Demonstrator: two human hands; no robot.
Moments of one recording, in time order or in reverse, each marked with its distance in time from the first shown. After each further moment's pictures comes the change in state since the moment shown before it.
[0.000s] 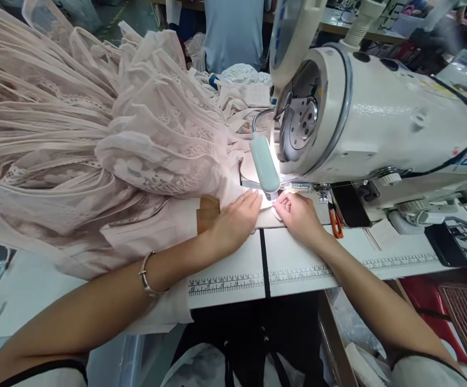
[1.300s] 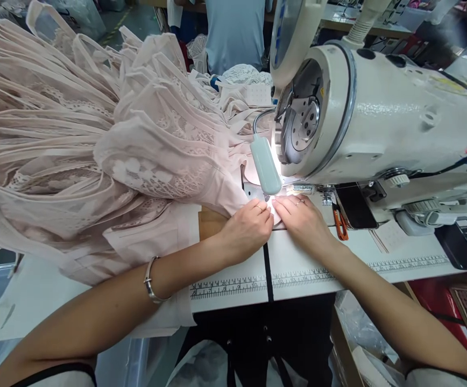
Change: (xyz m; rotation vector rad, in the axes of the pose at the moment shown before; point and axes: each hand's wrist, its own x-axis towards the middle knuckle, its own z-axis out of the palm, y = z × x) left_hand 0.011 0.010 -0.008 0.167 -0.014 0.248; right_hand -0.013 0.003 -0.004 -0.578 0.058 -0.557
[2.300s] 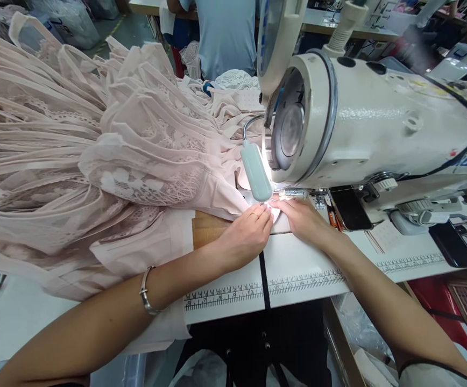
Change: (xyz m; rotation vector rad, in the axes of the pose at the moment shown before) left_hand -0.002 0.004 0.015 -0.009 0.093 0.023; right_hand -0.004 0.033 0.019 0.503 -0.192 0.238
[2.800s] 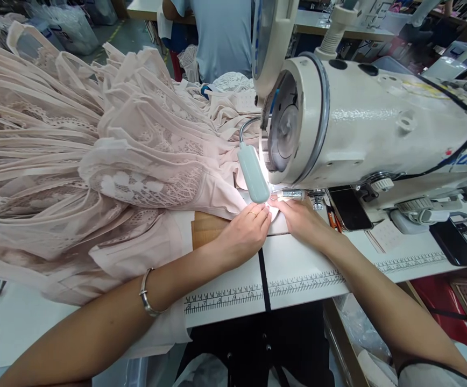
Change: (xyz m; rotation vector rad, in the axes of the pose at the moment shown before) left_hand 0.001 -0.006 0.002 0.004 0.008 -0.004; right_hand 0.003 -0.014 -0.008 -0.030 -0.055 0.108
